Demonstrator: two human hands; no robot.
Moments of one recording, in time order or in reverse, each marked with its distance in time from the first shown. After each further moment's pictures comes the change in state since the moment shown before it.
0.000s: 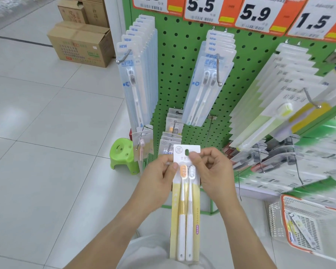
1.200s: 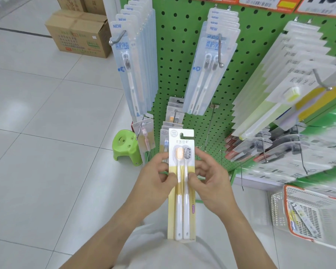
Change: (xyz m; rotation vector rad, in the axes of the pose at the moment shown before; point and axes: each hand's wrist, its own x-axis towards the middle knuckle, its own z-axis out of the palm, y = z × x) left_hand -0.023 -0.004 0.000 -0.035 0.005 -0.098; right_hand -0.038 0.025 -0.004 0.088 -0.216 0.071
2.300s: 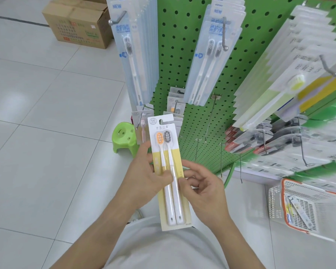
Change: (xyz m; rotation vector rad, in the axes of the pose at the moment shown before) left_hand -0.018 0.006 -0.012 0.013 0.109 -0.077; right_hand -0.039 0.006 0.021 0.154 0.005 0.041
